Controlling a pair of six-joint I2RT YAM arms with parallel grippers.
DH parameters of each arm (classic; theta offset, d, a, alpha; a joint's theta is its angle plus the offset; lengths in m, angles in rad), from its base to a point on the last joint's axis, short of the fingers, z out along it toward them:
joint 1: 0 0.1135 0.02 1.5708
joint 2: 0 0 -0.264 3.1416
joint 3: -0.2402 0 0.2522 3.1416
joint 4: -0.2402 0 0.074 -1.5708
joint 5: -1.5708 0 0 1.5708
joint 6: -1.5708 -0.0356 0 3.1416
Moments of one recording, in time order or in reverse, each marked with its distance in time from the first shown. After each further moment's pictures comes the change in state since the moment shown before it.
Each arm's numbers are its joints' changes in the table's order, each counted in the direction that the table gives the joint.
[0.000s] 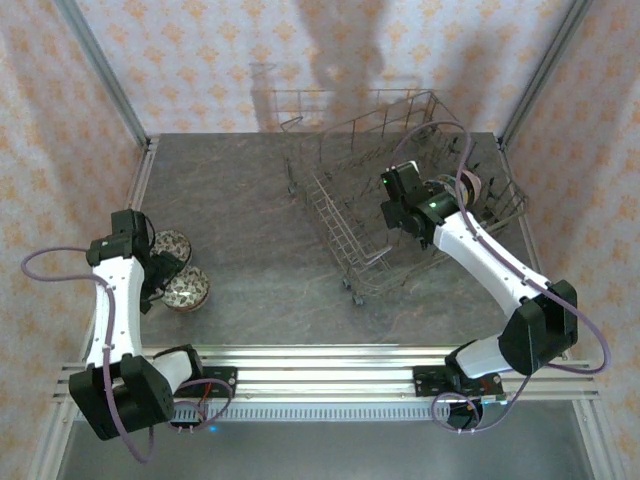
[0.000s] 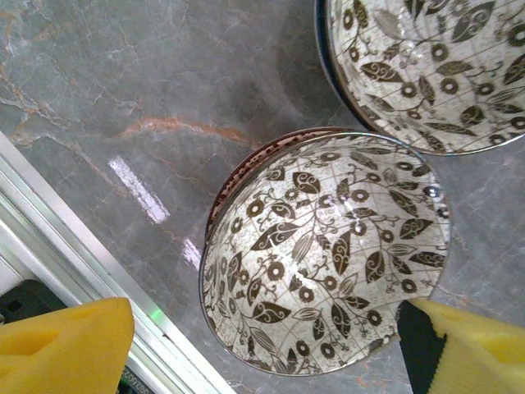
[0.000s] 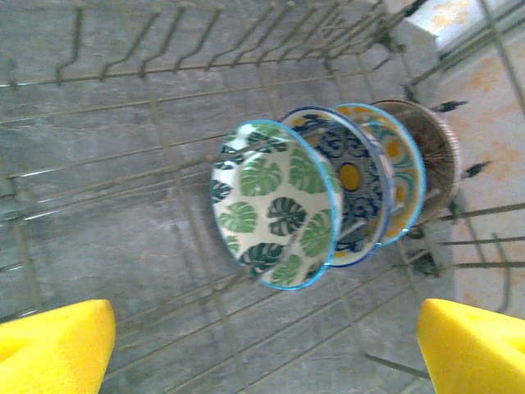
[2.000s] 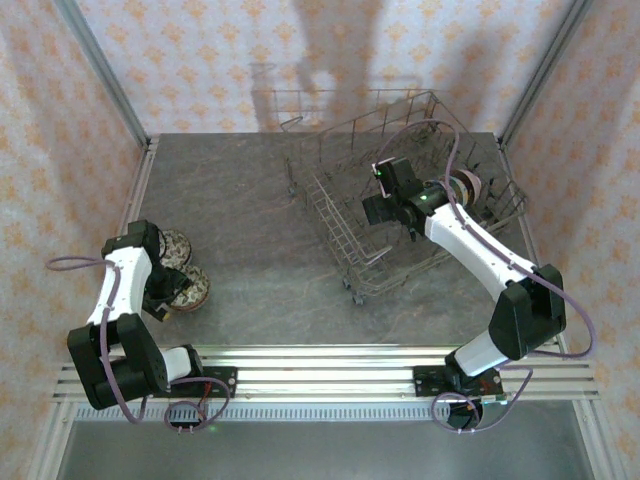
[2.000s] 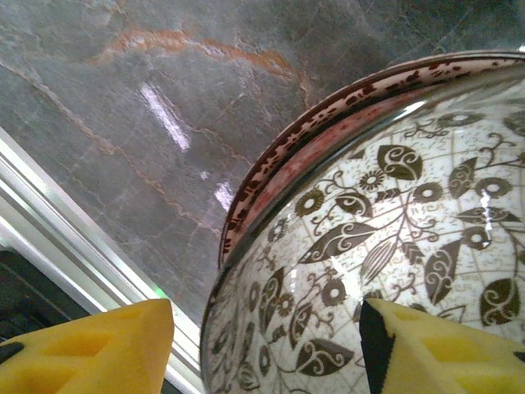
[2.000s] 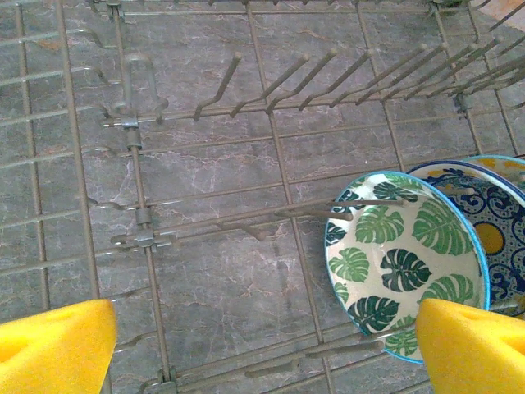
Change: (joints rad) left arm 0.001 -0.158 0.119 0.055 -0.048 0.023; right arm -0.015 -0.090 -0.037 0.108 0.226 0.042
